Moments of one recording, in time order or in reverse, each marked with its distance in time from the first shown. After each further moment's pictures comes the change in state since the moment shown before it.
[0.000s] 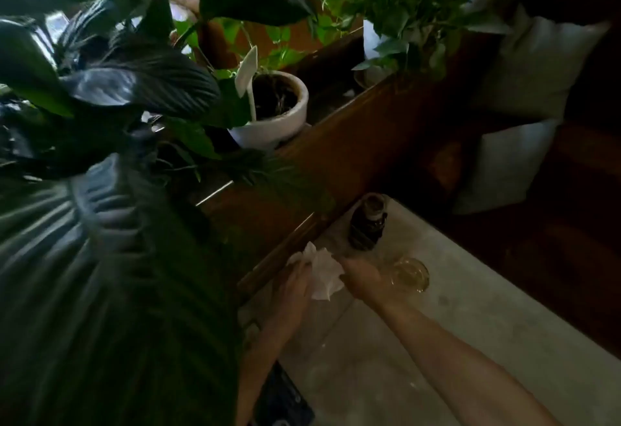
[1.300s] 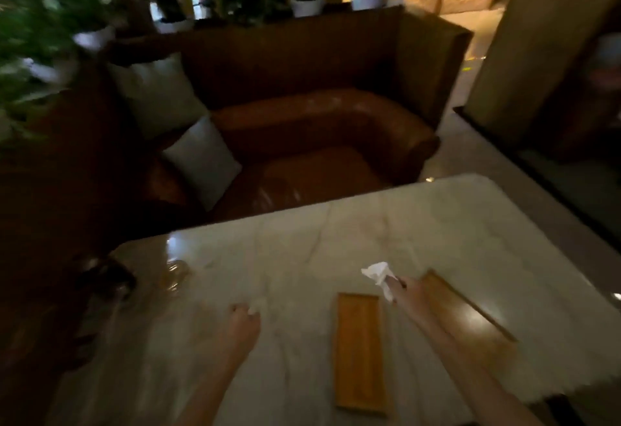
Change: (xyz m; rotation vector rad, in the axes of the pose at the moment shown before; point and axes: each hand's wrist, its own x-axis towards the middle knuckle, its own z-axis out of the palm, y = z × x) left_hand -0.246 0.263 0.174 0.052 -0.294 0.565; right_hand -0.661 0.177 0.148 1.022 0.968 1.247
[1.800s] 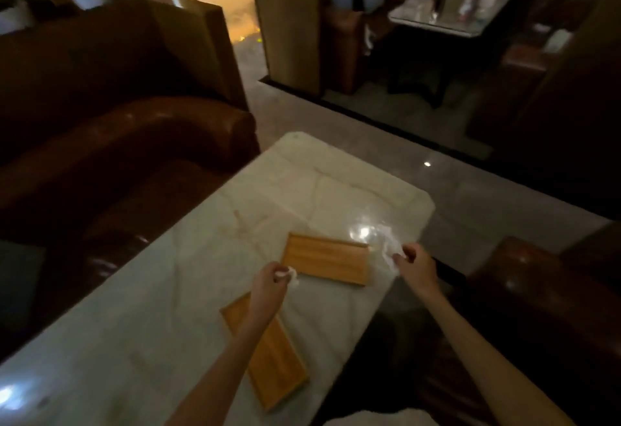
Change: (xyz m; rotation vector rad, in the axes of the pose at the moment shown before) left_hand -0.042 0.251 0.173 -0.126 -0.468 0.511; right_hand -0.118 0.177 -0.180 0.234 0.662 0.368
